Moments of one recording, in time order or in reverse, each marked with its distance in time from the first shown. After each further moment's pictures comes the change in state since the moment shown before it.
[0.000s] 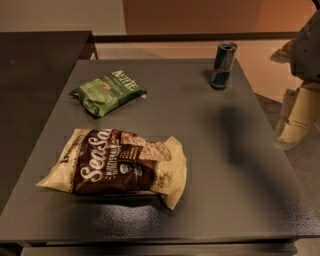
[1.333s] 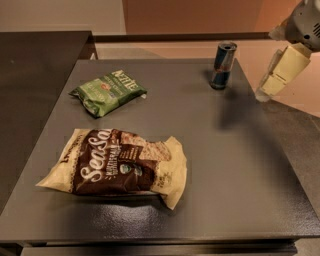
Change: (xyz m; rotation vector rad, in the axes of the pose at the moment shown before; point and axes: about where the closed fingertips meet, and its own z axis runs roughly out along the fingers) arm -0.009 -0.097 0.017 0.011 -0.205 0.164
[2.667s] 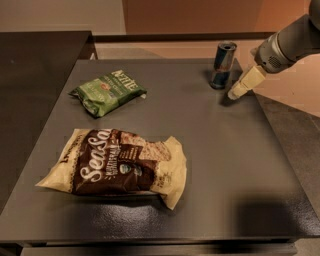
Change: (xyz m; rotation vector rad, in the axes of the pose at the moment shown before) arm 0.026 -0.114 0.137 0.079 -0.153 0.110
